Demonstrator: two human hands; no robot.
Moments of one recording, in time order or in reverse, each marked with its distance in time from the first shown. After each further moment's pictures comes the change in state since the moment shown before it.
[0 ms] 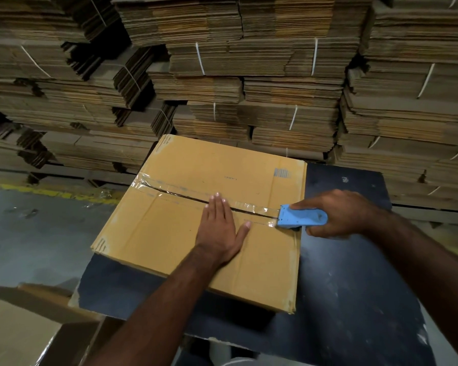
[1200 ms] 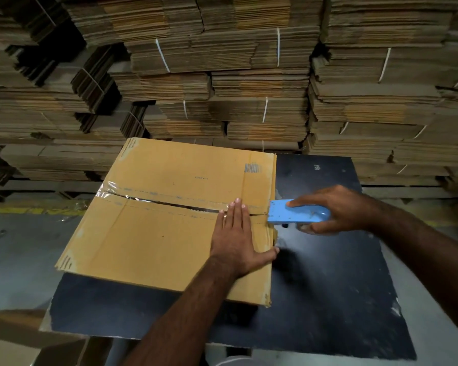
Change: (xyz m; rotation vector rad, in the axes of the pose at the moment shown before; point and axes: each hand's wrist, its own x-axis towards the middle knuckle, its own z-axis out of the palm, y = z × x) left_hand -0.003 0.087 0.012 0.060 -0.045 0.184; right_hand -0.042 0.057 0.028 0.144 0.053 -0.073
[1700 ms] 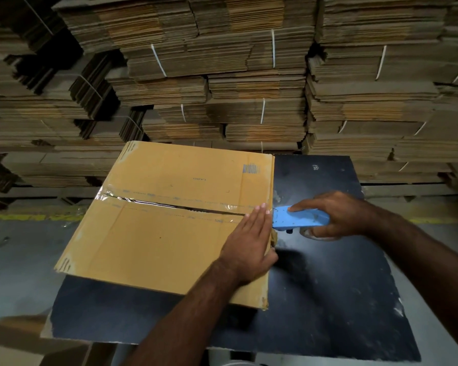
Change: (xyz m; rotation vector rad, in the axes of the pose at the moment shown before) left_hand 0.004 0.017 0.002 -0.052 0.095 0.355; right_hand 0.002 0.016 0.026 -0.023 0.040 0.001
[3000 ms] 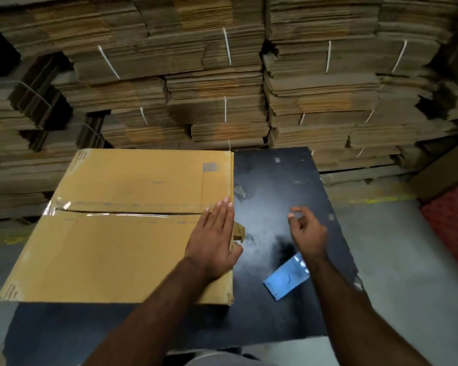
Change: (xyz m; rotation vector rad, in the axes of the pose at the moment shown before) left_hand 0.006 0.007 -0.006 0.191 -0.022 -0.047; right_hand -0.026 -0.028 0.126 0.781 0.973 0.782
